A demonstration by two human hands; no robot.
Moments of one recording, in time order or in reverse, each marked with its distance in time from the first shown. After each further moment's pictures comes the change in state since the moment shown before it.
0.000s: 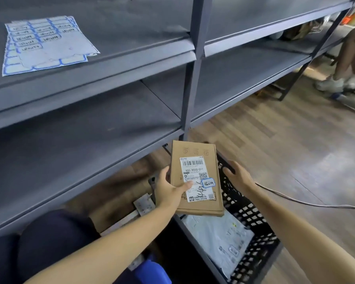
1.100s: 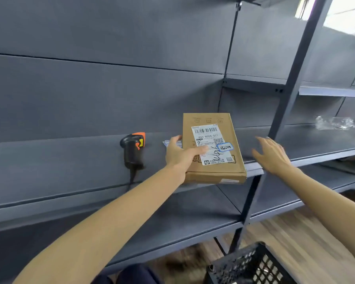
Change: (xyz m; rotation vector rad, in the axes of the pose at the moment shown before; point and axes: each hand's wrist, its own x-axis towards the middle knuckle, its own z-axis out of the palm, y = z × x) left_hand -0.051 0.273 -0.269 -0.418 0.179 0.380; right_hand -0.020 -0.362 -0.199 -0.280 0.536 -0.587
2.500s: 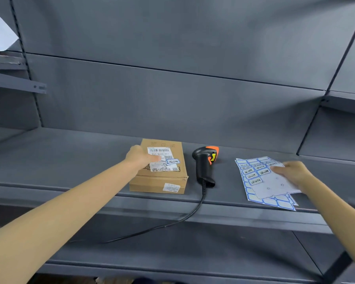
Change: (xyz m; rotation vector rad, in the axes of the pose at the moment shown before) left_hand 0.040 0.034 -0.278 0.566 0.446 -0.176; right_hand 0.088 -0.158 0.081 0.629 -0.396 0.280
